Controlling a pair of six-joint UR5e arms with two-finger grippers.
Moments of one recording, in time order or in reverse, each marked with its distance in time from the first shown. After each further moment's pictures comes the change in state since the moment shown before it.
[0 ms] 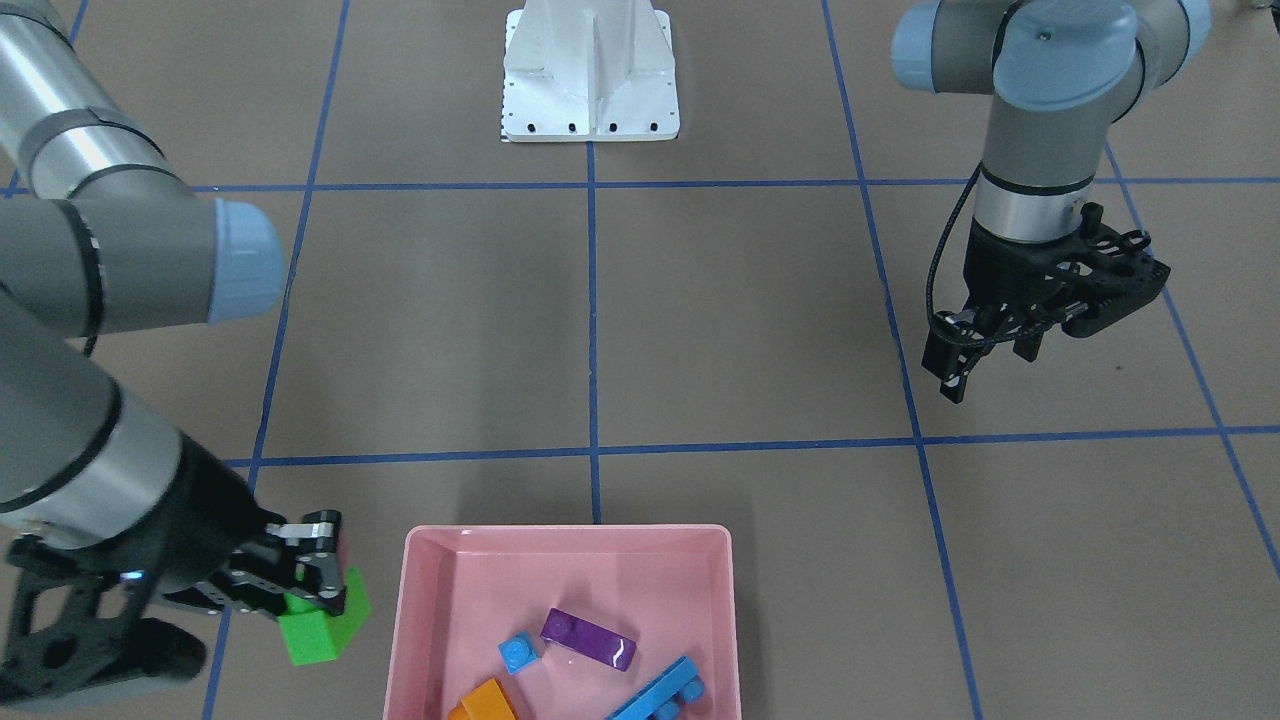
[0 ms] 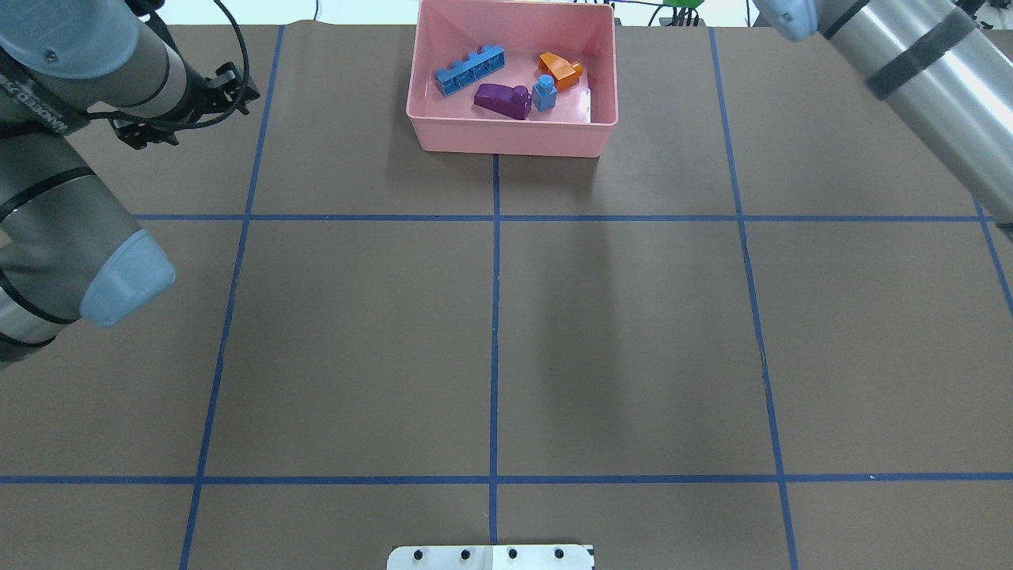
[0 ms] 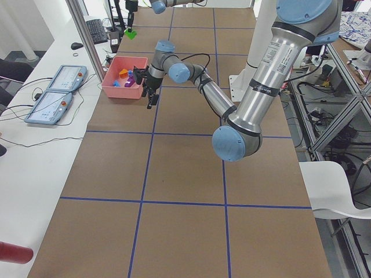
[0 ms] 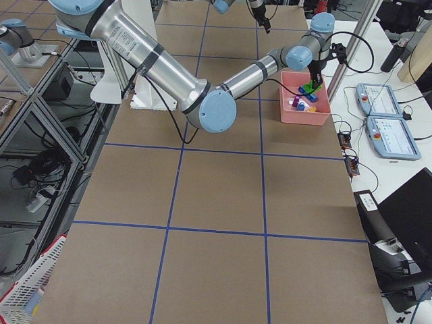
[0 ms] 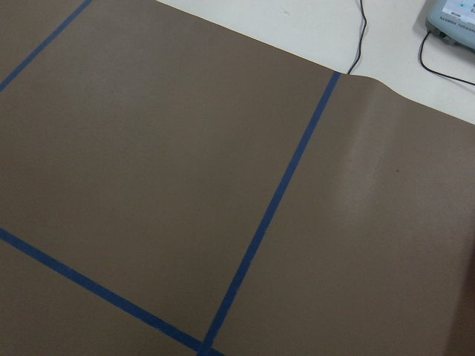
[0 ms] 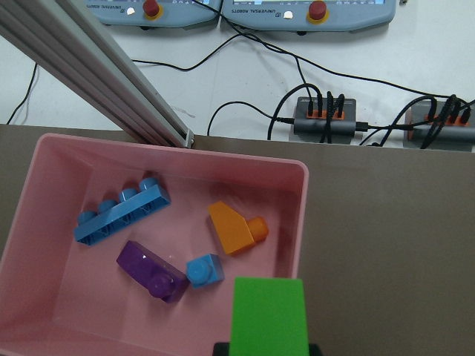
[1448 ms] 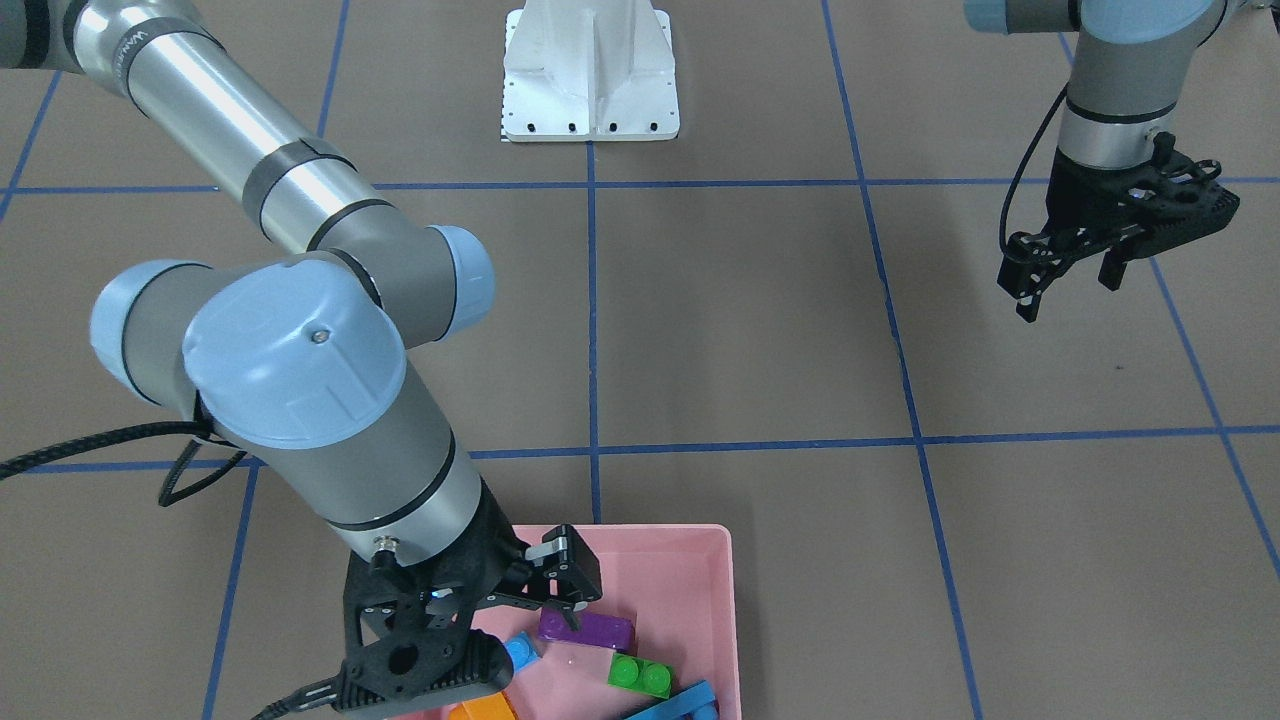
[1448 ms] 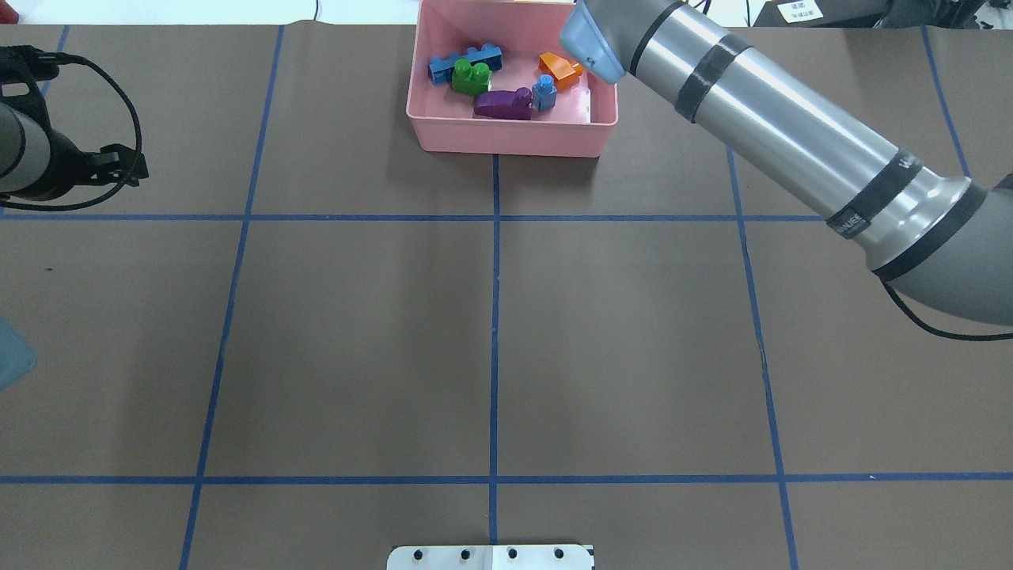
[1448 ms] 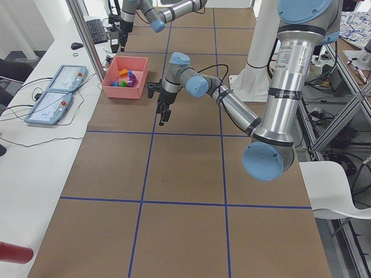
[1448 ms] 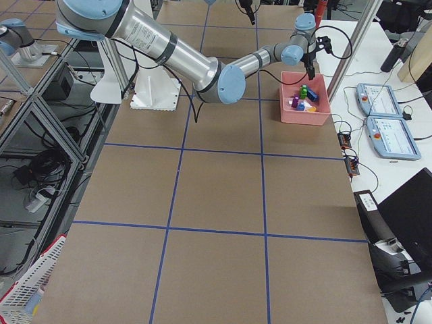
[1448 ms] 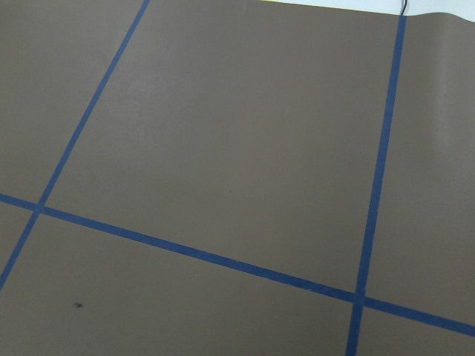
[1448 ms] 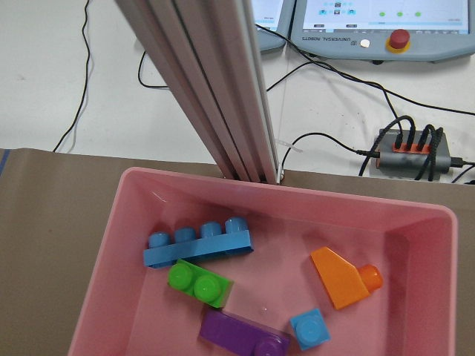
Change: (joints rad) left arm -0.006 0.236 -0.164 0.011 -0.001 0.181; right arm -0.061 0.187 -0.216 0.092 -0.076 0.059
